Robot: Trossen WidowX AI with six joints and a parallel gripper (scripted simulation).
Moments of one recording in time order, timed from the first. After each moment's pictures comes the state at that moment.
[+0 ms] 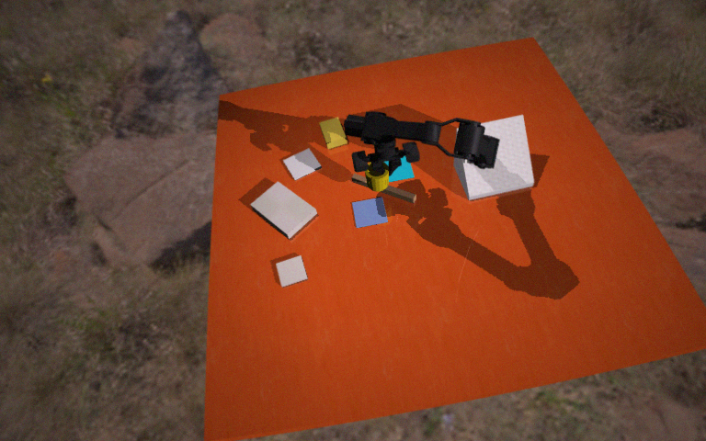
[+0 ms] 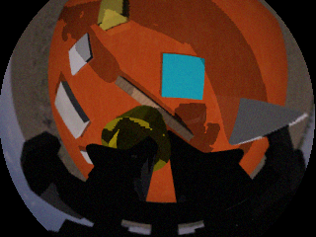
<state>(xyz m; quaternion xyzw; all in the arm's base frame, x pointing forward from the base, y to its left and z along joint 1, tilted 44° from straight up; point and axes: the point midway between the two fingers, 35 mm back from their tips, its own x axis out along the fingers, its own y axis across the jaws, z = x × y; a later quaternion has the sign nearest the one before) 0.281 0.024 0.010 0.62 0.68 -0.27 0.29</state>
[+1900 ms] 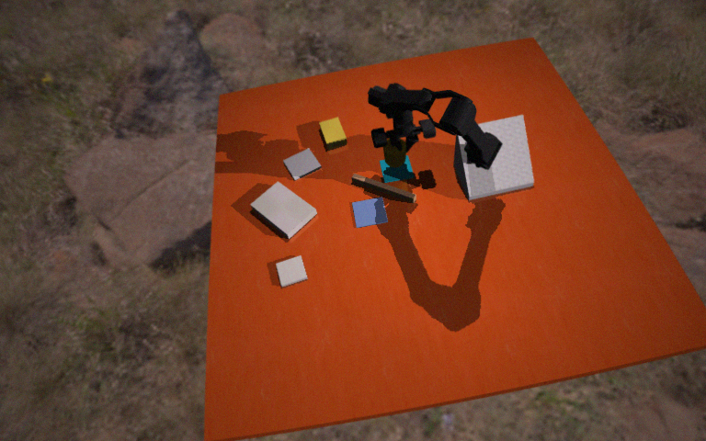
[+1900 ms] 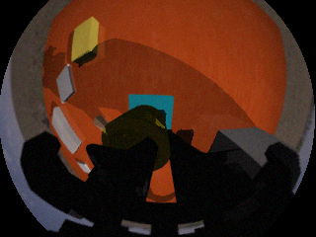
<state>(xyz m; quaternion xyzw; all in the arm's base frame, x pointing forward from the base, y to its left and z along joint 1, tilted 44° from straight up) 0.216 -0.042 -0.062 0.61 0.68 -0.27 0.29</state>
